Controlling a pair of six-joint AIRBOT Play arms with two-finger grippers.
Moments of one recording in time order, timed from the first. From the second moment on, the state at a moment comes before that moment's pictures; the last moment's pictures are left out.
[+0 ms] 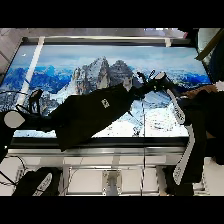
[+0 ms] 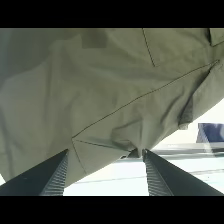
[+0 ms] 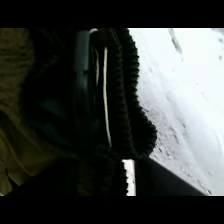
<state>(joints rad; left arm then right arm) -0.05 -0.72 0.73 1.24 -1.24 -1.70 0.06 -2.14 1.77 -0.70 1.37 1.20</state>
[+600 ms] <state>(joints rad) -0.05 -0.72 0.73 1.24 -1.24 -1.70 -0.03 -2.08 1.97 -0.68 1.44 1.23</state>
